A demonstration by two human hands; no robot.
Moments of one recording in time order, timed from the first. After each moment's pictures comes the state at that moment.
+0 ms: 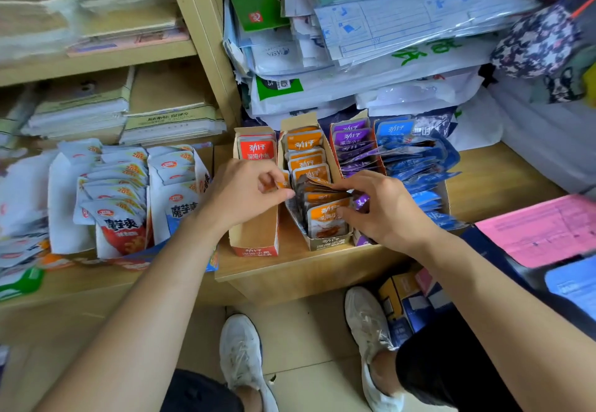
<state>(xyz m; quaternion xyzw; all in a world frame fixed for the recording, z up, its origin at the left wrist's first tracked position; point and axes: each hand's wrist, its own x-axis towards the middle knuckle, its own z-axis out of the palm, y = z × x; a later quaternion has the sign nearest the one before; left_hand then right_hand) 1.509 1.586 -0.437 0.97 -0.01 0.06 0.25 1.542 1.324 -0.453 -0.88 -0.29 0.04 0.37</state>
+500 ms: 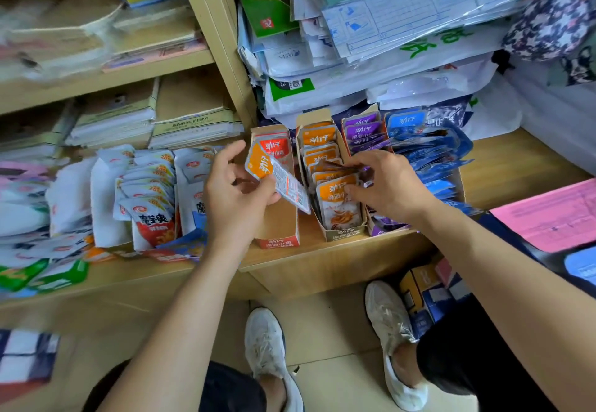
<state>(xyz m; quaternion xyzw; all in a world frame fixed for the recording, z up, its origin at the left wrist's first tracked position) 1.453 1.555 -0.422 0.74 0.19 0.25 0.59 1.554 1.337 -0.441 -0.89 -0.26 0.03 0.37</state>
